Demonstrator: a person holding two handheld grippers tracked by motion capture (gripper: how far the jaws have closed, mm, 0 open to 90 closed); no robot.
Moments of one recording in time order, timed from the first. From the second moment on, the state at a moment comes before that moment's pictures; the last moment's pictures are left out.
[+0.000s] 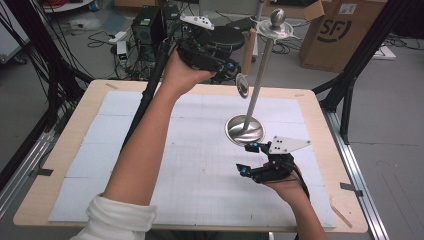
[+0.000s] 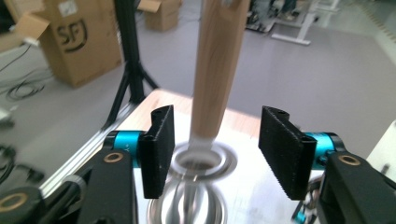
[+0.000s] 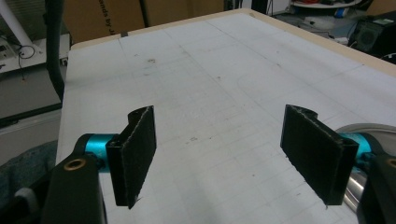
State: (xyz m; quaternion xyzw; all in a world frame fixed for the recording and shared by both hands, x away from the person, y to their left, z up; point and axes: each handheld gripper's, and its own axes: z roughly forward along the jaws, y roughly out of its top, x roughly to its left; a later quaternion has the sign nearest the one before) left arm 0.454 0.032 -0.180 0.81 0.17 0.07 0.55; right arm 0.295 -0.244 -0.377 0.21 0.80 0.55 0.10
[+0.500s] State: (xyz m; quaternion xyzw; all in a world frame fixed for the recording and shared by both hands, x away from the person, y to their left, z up) left arm 0.429 0.077 -0.203 0.80 0.19 0.07 0.56; right arm 0.295 -0.239 -0.377 0.21 0.80 0.55 0.10
